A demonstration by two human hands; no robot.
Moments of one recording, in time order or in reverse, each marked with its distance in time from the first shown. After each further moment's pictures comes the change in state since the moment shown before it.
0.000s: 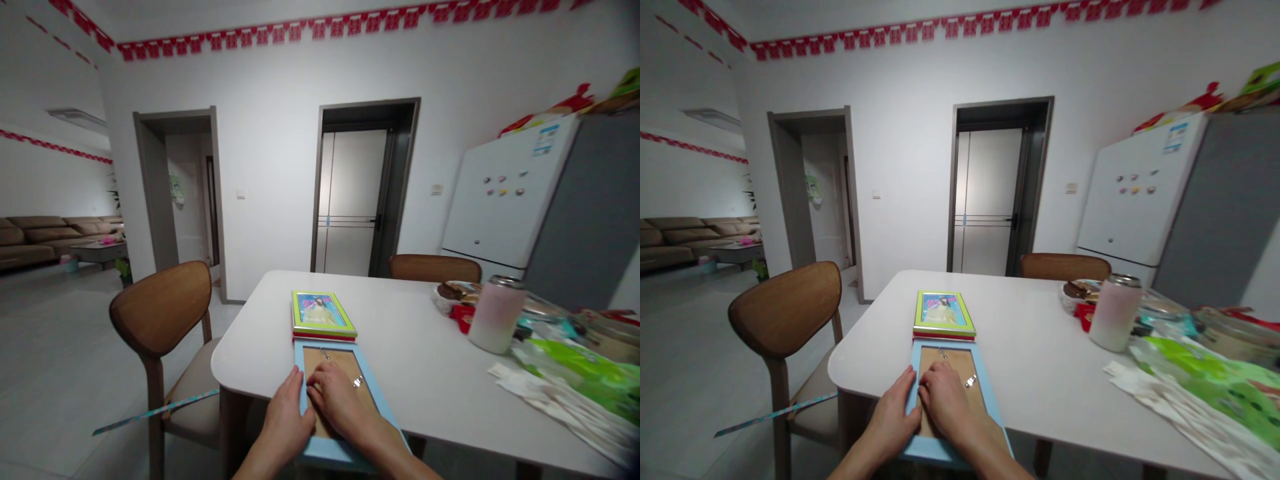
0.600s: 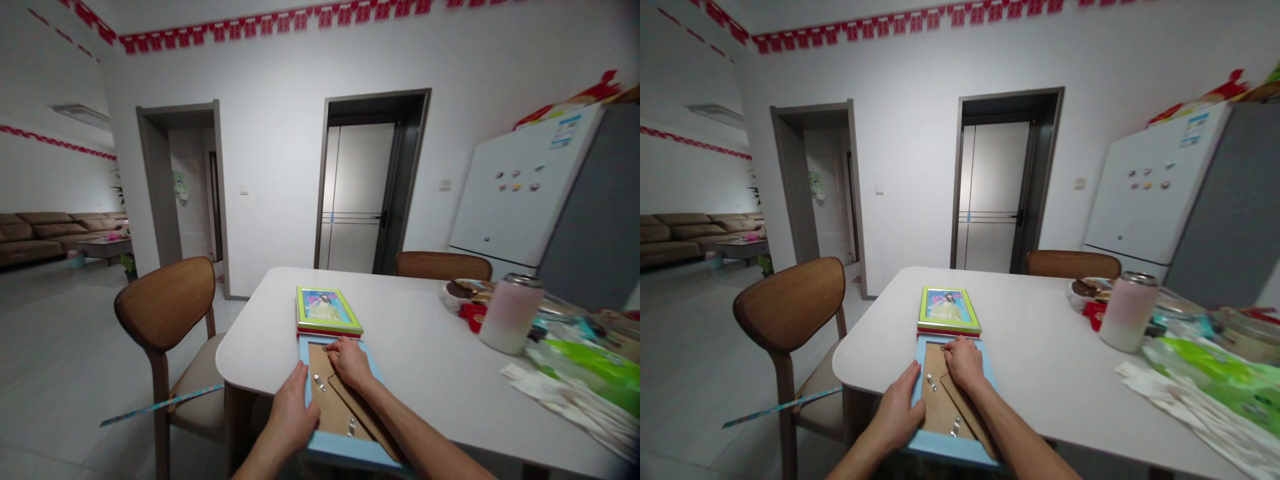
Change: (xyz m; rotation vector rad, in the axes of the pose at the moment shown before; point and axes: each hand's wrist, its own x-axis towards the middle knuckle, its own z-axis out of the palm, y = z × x) left_hand 0.004 -0.001 -0.003 0.002 -0.006 -0.002; right_hand 0.048 0.054 0.005 -0.031 0.044 0.262
